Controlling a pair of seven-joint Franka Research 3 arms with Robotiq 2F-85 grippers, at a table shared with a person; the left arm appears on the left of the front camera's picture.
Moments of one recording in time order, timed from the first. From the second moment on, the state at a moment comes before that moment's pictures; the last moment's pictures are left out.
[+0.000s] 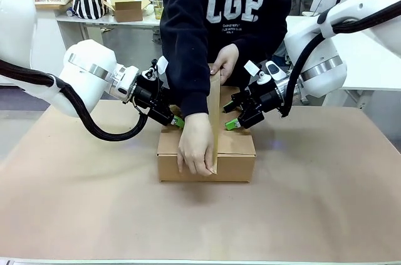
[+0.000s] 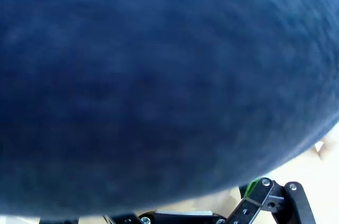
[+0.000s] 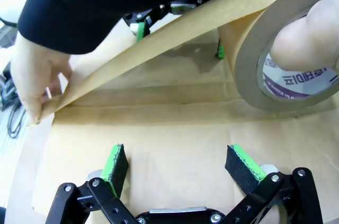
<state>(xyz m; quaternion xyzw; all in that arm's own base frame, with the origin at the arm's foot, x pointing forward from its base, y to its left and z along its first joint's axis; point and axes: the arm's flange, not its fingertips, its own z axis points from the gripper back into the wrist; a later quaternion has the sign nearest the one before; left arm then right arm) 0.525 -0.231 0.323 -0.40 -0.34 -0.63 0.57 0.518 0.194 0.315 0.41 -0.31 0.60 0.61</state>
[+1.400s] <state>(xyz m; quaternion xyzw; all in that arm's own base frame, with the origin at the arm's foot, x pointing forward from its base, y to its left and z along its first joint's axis) 0.525 -0.230 0.323 -0.40 -0.34 -0.63 0.57 0.518 0.194 0.315 0.41 -0.31 0.60 0.61</state>
